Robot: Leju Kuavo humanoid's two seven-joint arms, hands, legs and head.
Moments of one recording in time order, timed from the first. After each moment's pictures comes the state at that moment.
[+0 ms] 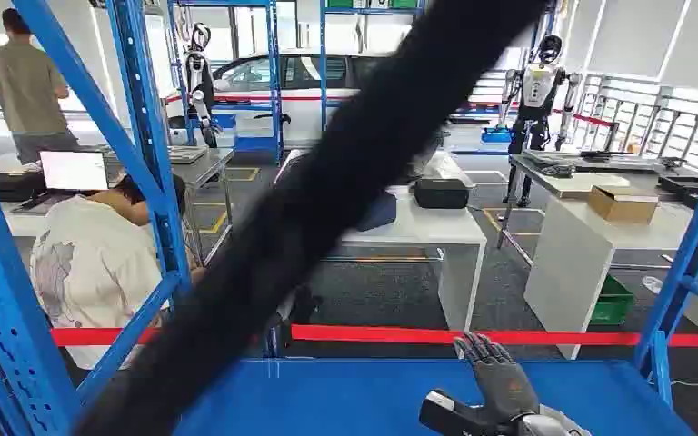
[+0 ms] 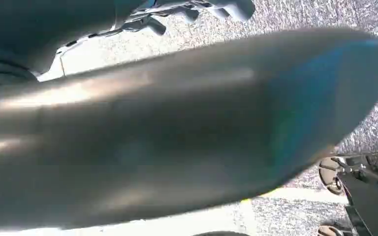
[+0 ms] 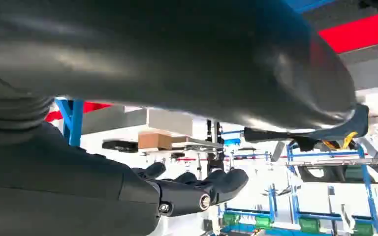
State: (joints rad) left arm -0.14 -0.11 0.76 -0.18 -1.18 -0.09 0.16; right arm -0.53 -0.41 0.62 -1.07 0.85 0.00 -0.04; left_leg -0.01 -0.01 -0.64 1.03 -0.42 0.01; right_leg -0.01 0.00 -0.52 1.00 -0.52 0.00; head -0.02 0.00
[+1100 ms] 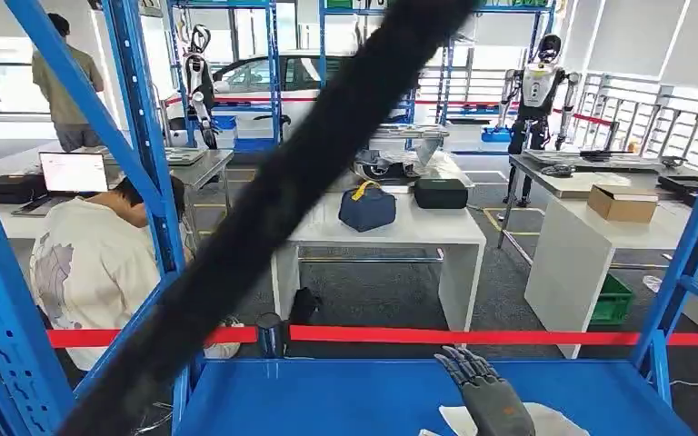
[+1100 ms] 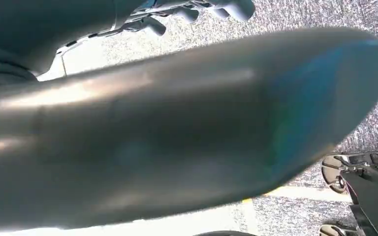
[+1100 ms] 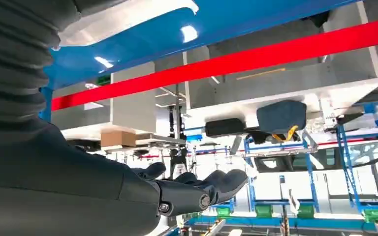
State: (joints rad) left arm -0.12 -0.11 0.77 -0.18 -1.19 -0.08 0.16; right arm -0.40 -0.48 0.65 -1.35 0.81 0.04 -0.04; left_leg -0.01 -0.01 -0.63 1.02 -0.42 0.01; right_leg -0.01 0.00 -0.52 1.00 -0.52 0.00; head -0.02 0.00
